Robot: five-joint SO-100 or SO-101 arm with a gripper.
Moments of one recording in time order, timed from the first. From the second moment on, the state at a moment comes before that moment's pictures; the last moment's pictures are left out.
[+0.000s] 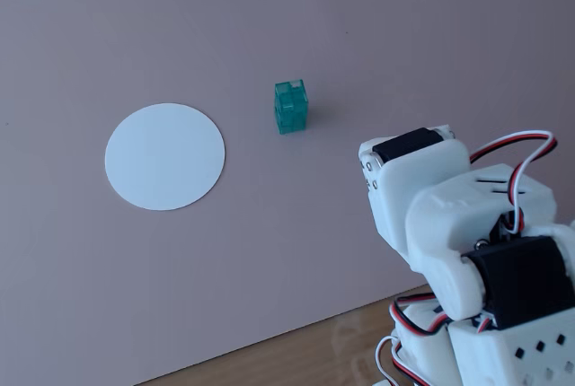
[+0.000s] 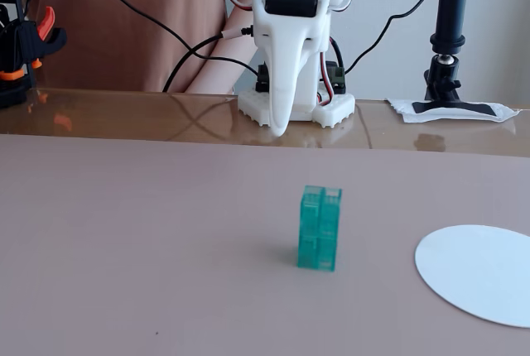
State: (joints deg) arm -0.3 192.0 174.6 68.4 1.7
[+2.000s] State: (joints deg) arm -6.6 93.3 106.4 74.6 5.5
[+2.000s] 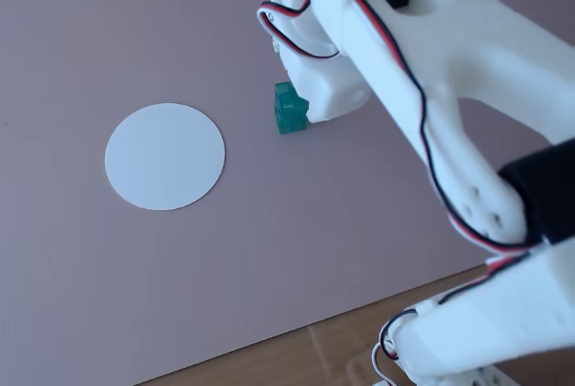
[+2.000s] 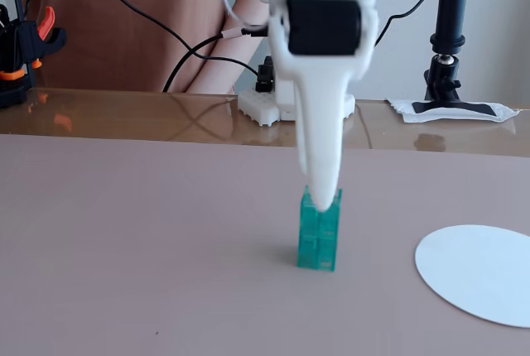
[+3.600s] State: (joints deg) arm -27.1 80.4 72.7 88.5 10.2
